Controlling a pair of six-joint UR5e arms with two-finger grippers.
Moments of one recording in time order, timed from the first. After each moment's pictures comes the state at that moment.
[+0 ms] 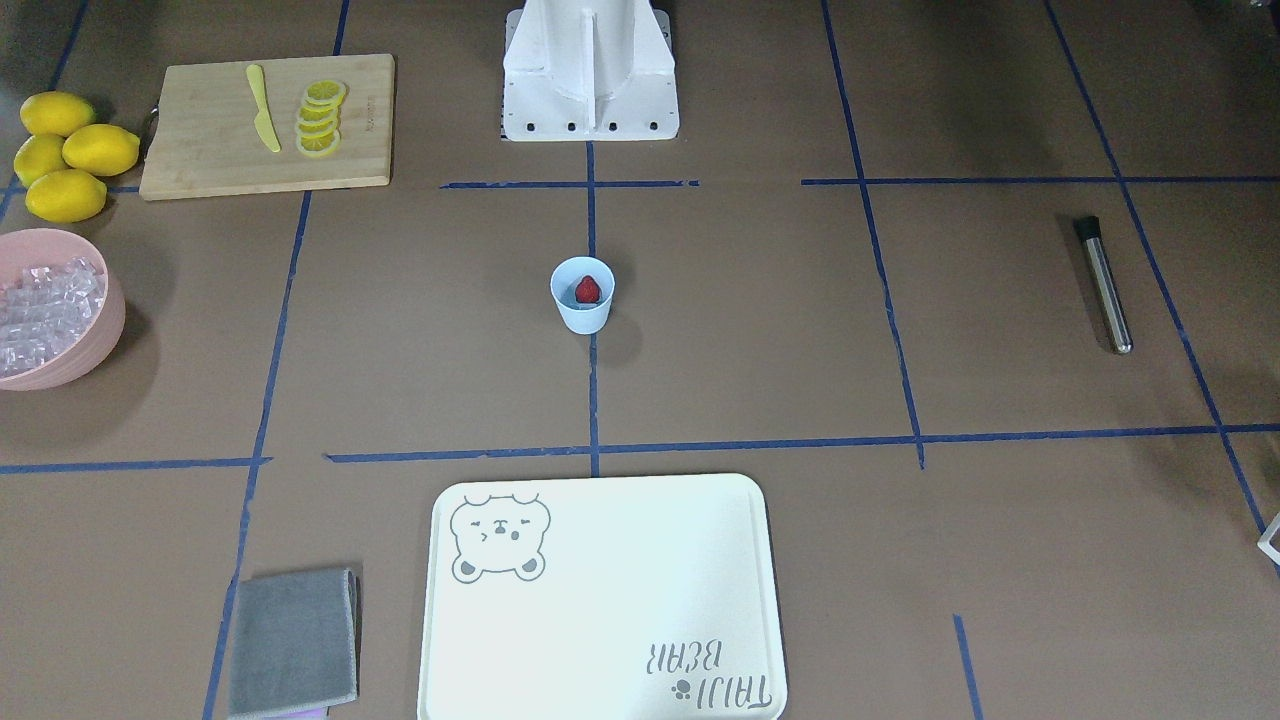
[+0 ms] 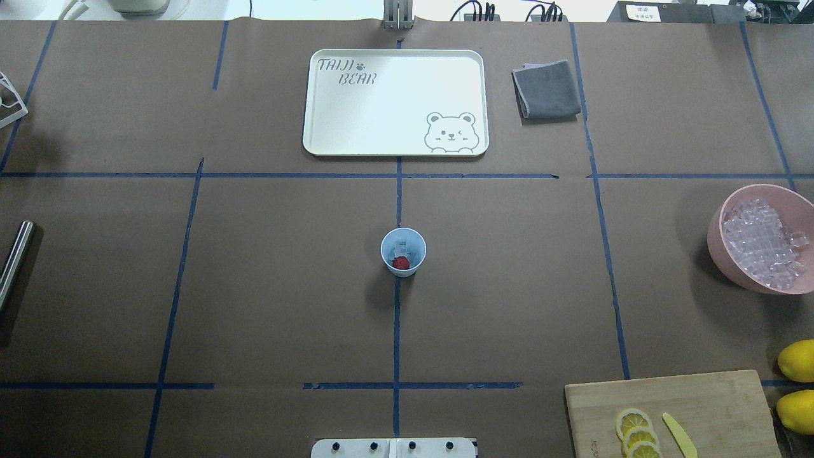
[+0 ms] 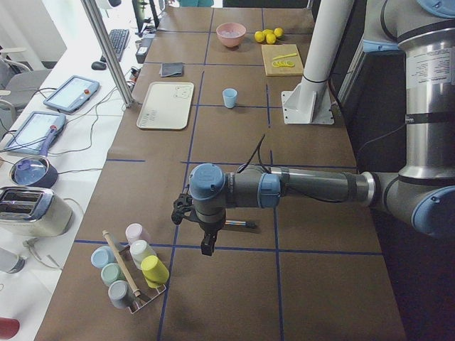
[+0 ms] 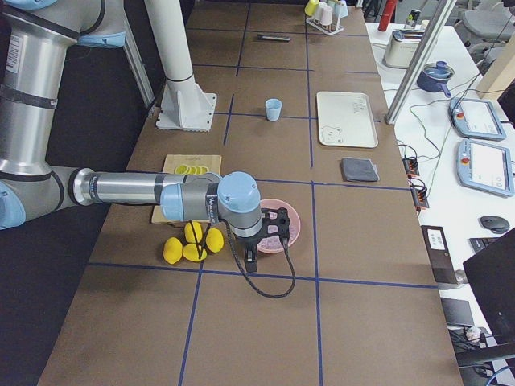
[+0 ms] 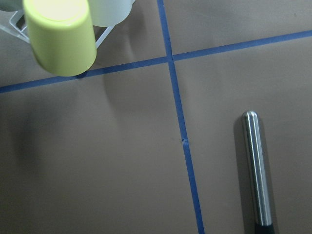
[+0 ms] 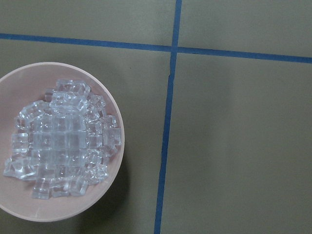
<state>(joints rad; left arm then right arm) -1.63 -1.44 -1.79 -1.45 -2.34 0.24 1.62 -1.87 1.90 -1.53 2.37 -0.06</state>
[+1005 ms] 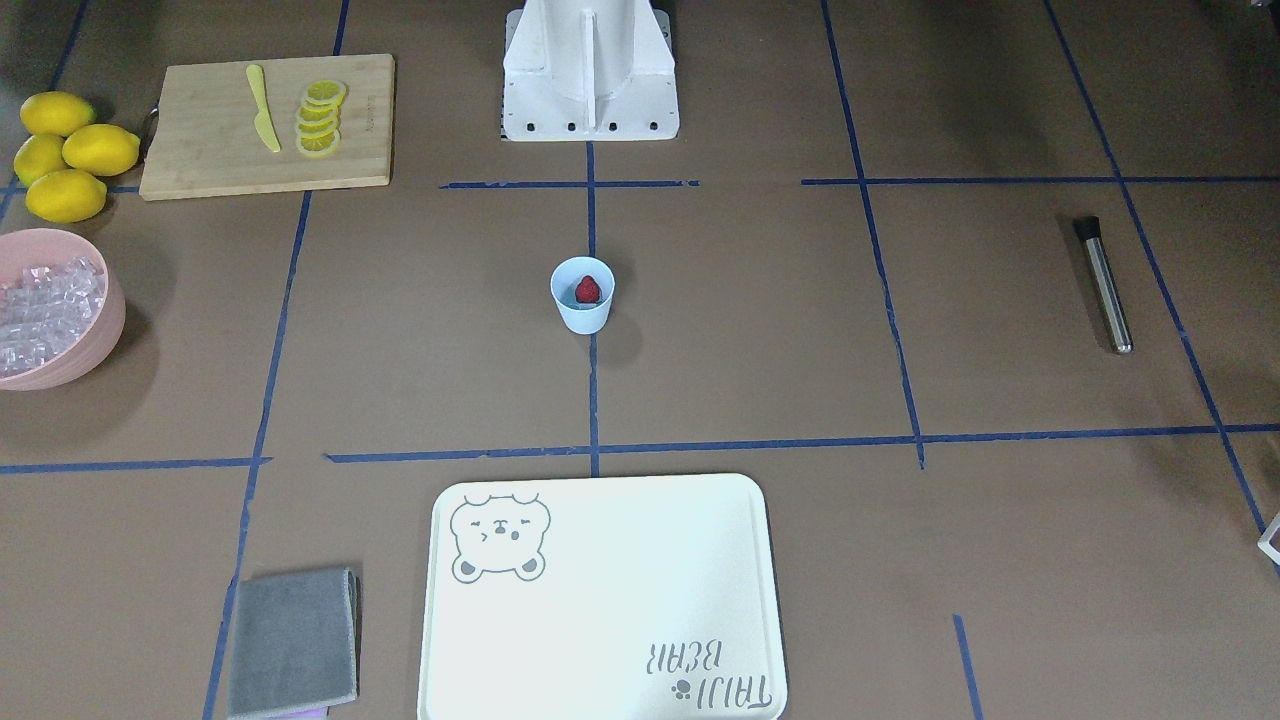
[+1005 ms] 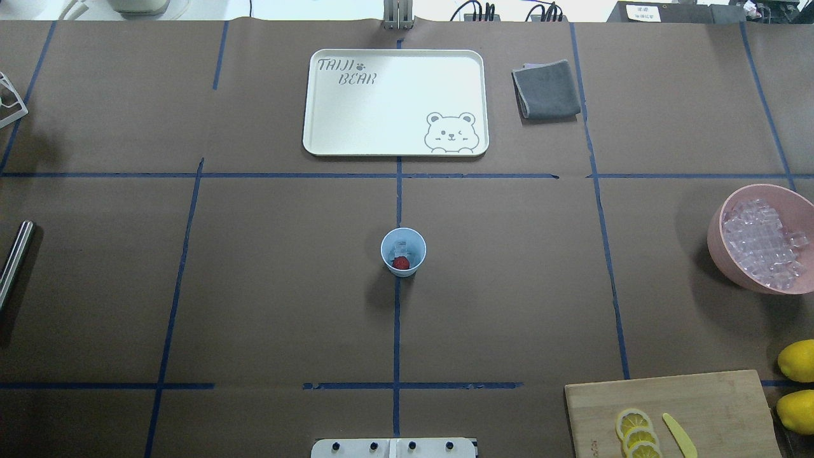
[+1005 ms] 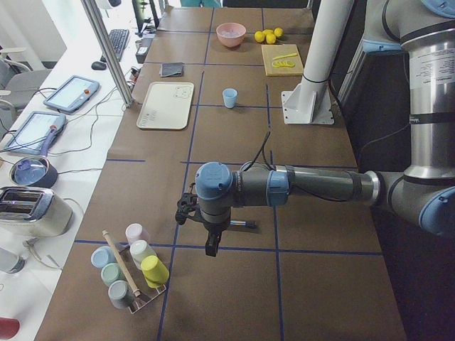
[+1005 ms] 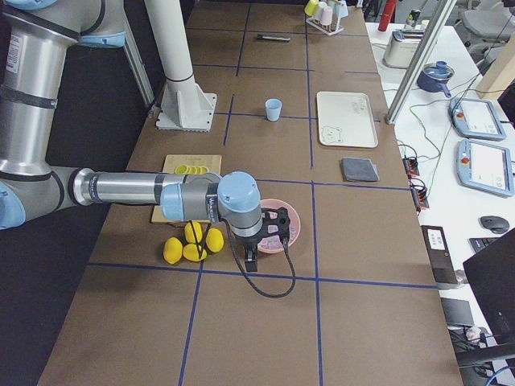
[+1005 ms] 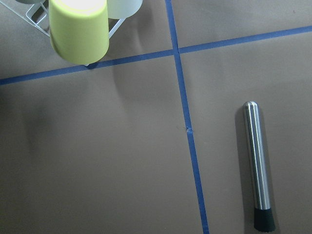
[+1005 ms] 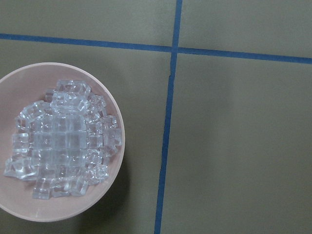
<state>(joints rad) -1.64 -1.42 -1.80 -1.46 -2.35 0.25 1.62 -1.87 1.90 -1.53 2.37 -0.06</state>
